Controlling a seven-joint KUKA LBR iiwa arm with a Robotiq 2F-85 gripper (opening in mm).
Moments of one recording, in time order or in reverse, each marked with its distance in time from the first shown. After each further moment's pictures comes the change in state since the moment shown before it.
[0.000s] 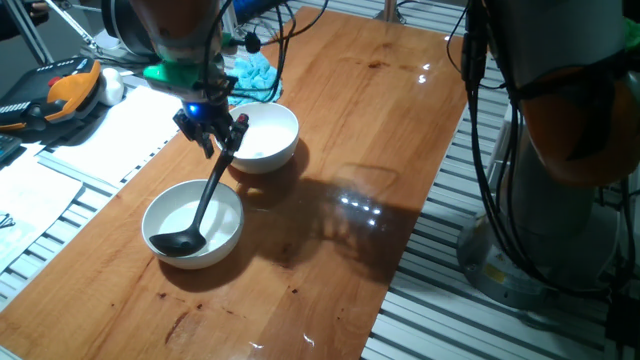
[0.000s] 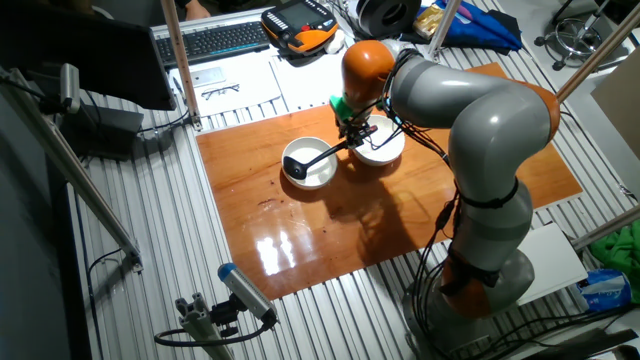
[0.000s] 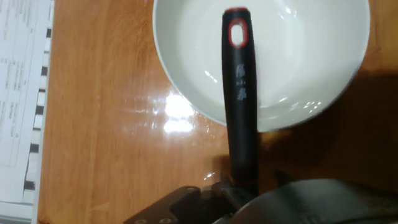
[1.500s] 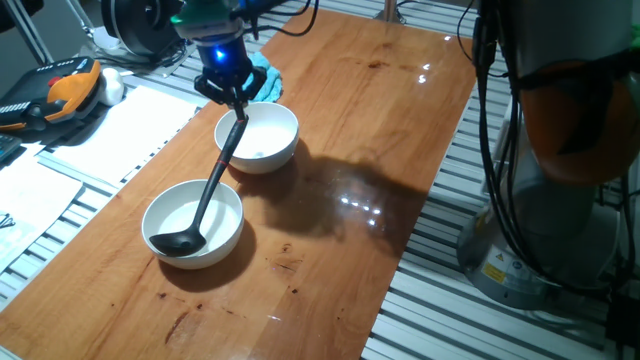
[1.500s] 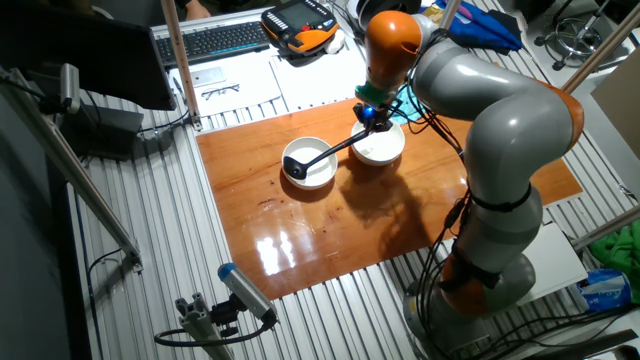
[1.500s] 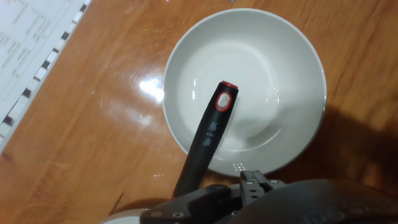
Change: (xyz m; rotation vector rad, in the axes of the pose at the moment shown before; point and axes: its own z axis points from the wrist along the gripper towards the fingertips) arm -0.048 -0.027 -0.055 0.069 -0.004 -0.426
